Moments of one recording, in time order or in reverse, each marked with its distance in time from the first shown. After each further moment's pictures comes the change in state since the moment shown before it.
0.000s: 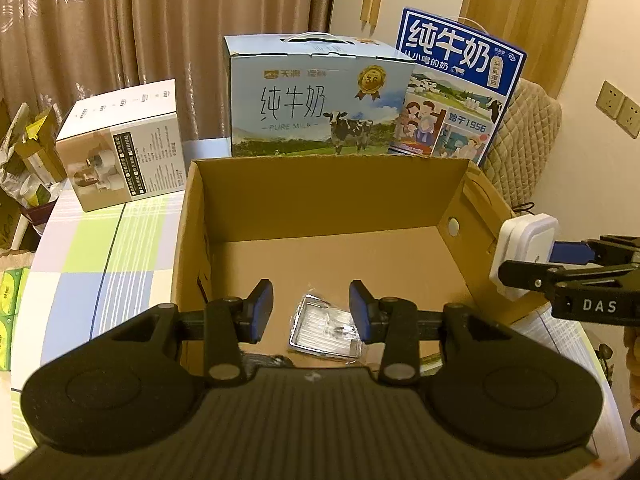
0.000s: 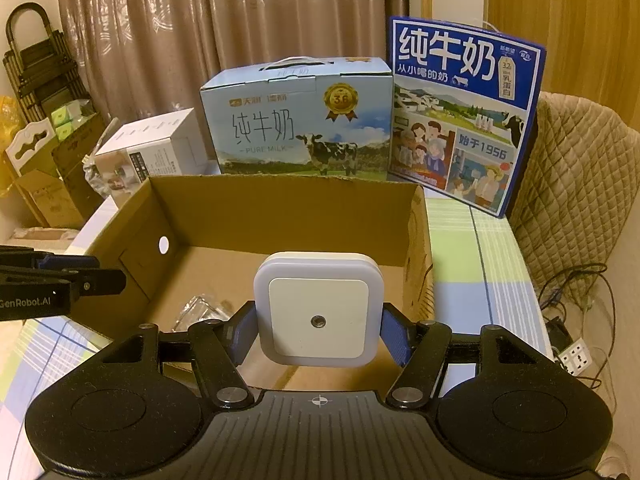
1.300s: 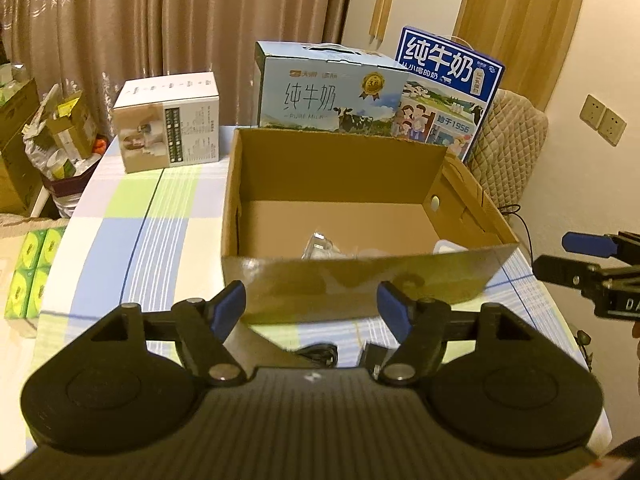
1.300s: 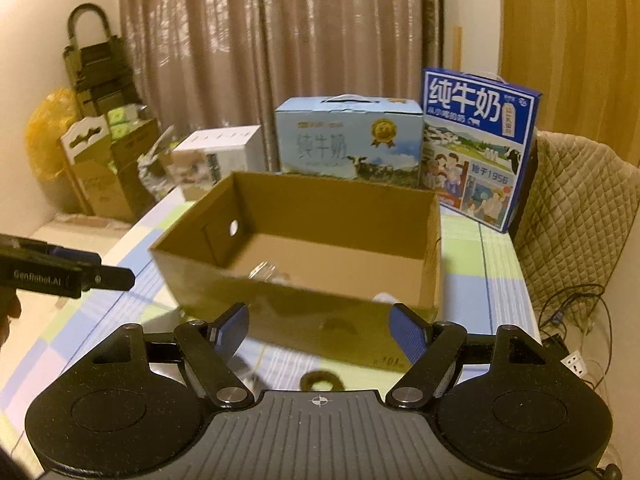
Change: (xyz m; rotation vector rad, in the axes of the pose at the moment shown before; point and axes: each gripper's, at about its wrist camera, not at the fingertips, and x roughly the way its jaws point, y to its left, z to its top) left arm -0.102 0.010 -0.070 -0.060 -0.027 0.002; right arm -0.121 0.042 -0.075 -0.116 -0.094 0.083
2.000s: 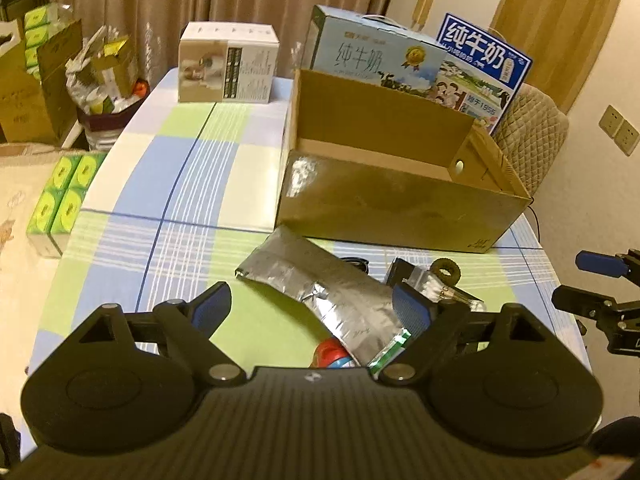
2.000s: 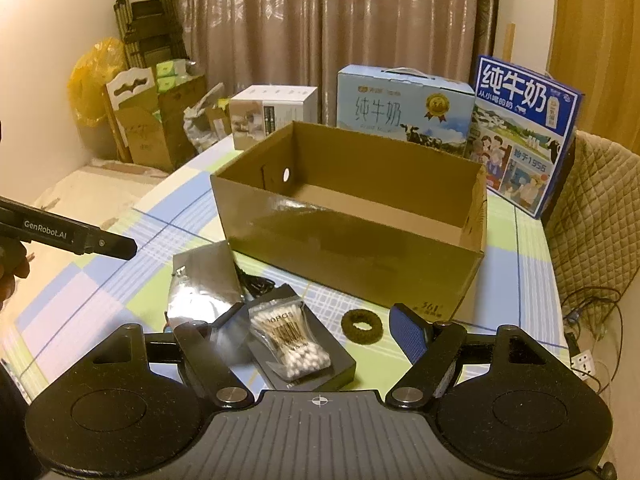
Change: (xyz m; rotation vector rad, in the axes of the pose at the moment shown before) left arm -0.046 0.038 -0.061 -0.137 0.074 0.034; right arm -0.007 0.030 -0.042 -0.126 0.076 0.070
